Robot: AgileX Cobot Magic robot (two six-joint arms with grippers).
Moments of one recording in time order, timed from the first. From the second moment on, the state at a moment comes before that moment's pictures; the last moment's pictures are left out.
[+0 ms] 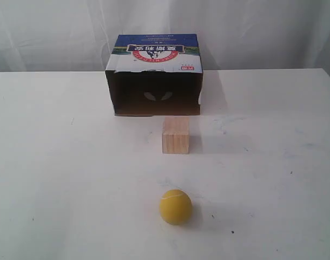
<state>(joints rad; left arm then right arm) -0.06 0.00 -0.05 -0.26 0.32 -0.18 0.12 0.01 0.00 -0.01 0.23 -0.12</state>
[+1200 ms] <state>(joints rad) -0.52 1.10 -0.58 -1.21 0.45 1.09 0.12 0.01 0.00 -0.01 0.23 -0.12</state>
